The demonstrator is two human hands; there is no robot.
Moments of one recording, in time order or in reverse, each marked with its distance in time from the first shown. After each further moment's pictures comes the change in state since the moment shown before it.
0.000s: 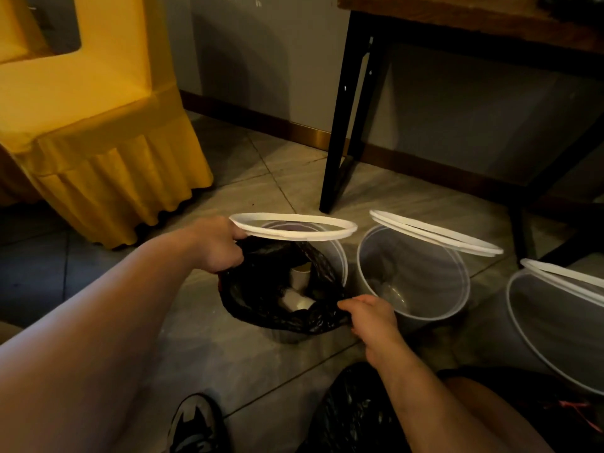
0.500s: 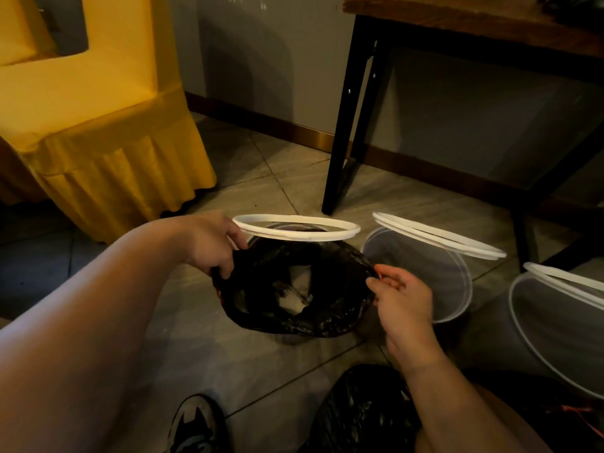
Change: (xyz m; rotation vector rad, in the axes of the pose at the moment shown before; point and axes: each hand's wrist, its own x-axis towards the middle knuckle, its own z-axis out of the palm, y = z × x) left_hand -0.016 -0.002 -0.019 -0.341 -0.193 -0.084; right_hand -0.026 -0.045 -0.025 0.155 0.098 -0.382
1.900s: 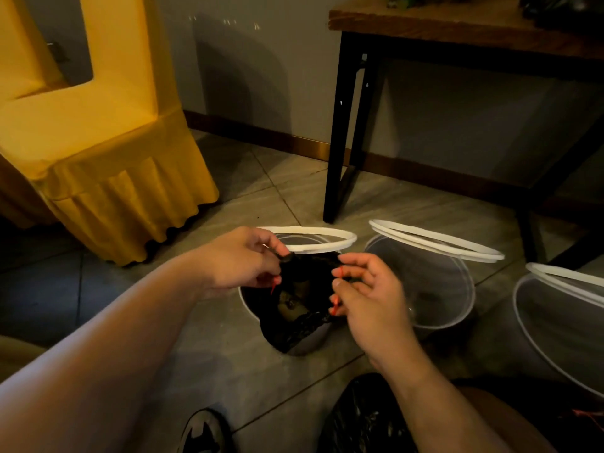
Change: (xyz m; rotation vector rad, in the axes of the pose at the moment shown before) left_hand -0.032 0.043 0.044 -0.566 0.028 0.195; right_hand -0.057 -0.060 0.025 0.104 -0.309 -0.127
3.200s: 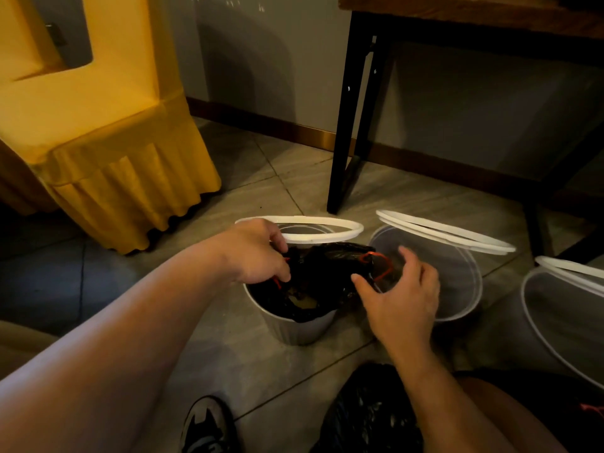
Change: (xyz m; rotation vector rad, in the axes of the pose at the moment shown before) left_hand 0.002 0.006 0.005 0.508 0.100 -0.070; right_hand 0.014 0.040 -0.032 -0.871 0.392 -0.098
